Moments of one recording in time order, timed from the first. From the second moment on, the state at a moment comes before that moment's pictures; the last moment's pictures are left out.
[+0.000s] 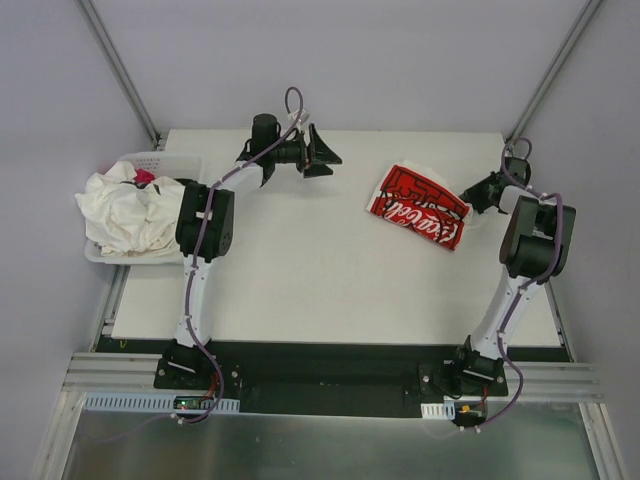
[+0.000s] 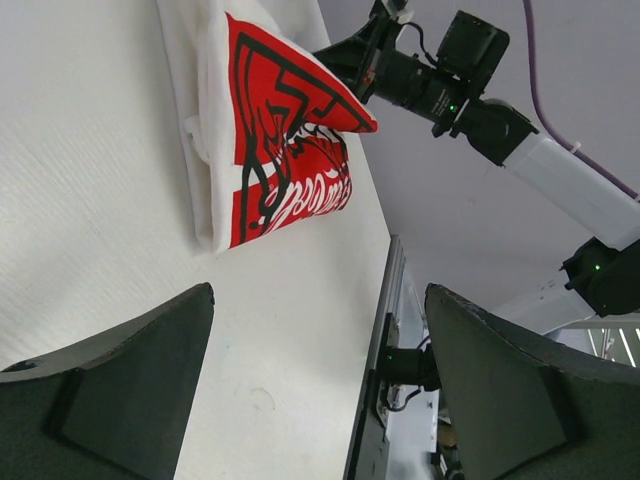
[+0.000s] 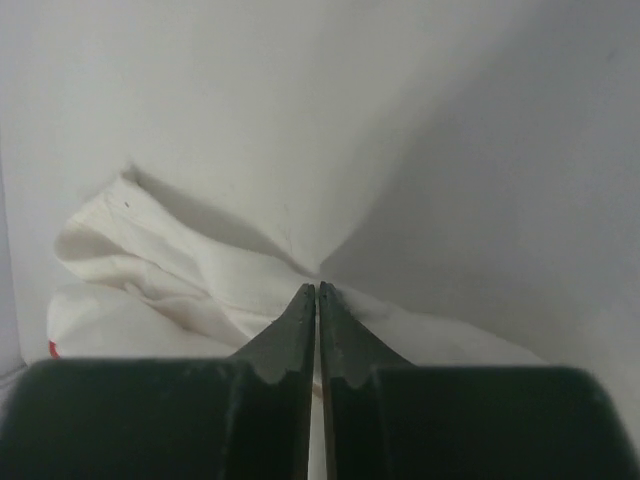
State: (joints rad) left arm -0.27 2.39 1.86 0.25 1.10 -0.98; right arm -0.27 2.13 1.44 -0.17 -0.27 0.79
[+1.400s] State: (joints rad) left arm -0.21 2.20 1.54 0.50 1.12 -1.10; right arm 0.11 1.72 1.24 -0.37 -0.31 0.71
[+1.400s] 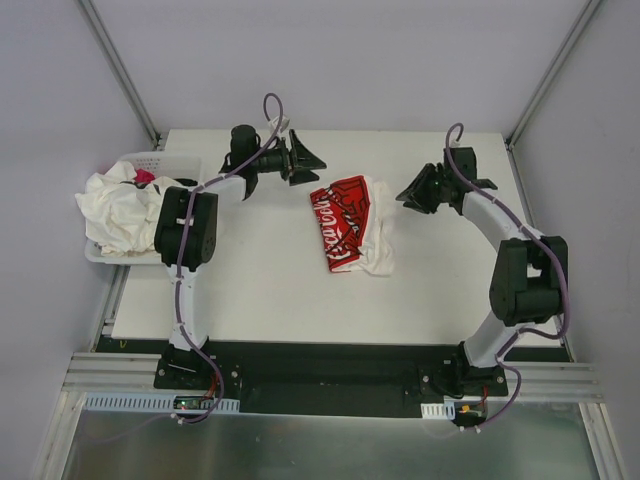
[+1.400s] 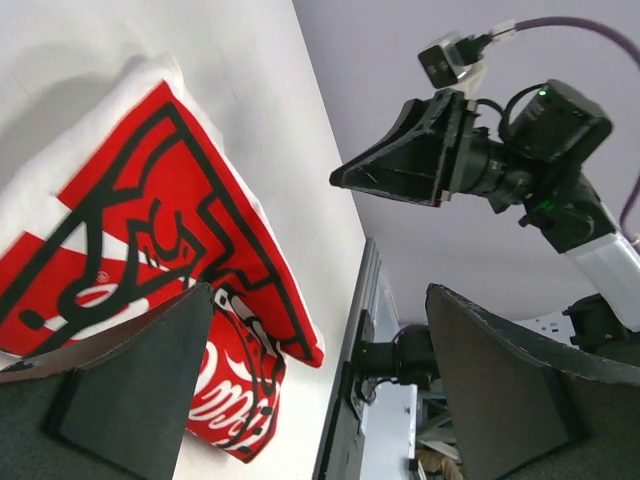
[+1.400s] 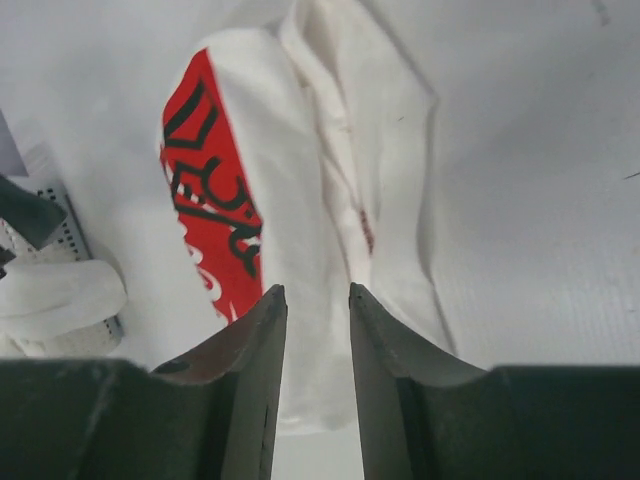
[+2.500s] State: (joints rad) left arm -0.35 2.07 1.32 0.44 1.09 -0.97; right arm 0.40 1.70 1.13 -0.39 -0.35 0.74
